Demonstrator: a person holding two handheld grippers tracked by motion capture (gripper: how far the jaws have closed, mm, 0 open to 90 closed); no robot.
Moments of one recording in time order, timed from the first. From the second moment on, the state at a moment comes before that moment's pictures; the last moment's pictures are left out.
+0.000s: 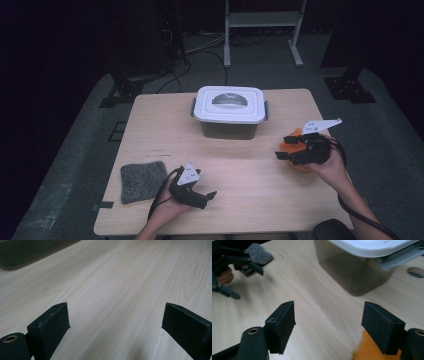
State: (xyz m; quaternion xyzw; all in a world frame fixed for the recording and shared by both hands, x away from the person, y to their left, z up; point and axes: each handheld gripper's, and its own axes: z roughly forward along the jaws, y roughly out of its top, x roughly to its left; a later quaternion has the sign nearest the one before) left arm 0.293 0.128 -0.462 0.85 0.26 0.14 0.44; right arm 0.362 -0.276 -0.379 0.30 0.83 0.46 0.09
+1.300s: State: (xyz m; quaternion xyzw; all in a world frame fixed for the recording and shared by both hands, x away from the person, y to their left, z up) left arm 0.292 0.129 -0.463 0.85 0.26 0.13 0.44; right arm 0.379 -0.349 -0.428 0.41 0.78 0.44 0.17
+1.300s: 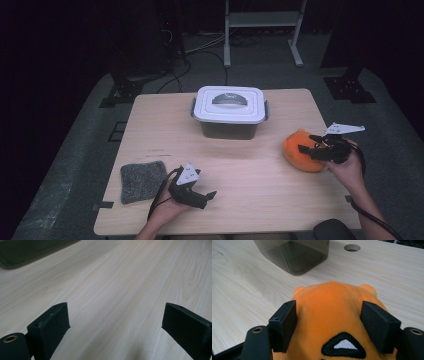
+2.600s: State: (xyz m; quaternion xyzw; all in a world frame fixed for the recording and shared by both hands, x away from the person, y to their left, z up) left arm 0.299 0.156 -0.451 0.83 0.29 0.15 0.46; right arm 0.367 -0.304 -0.386 0.36 0.81 0.45 0.11
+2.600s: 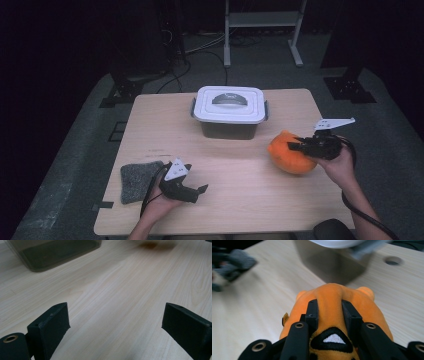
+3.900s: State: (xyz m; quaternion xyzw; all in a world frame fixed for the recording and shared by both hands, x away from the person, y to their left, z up) left arm 0.311 0.216 -0.443 0.82 0.29 0.15 0.47; right arm 0.325 -0.137 -0.415 0.12 0.88 0.46 -0.02
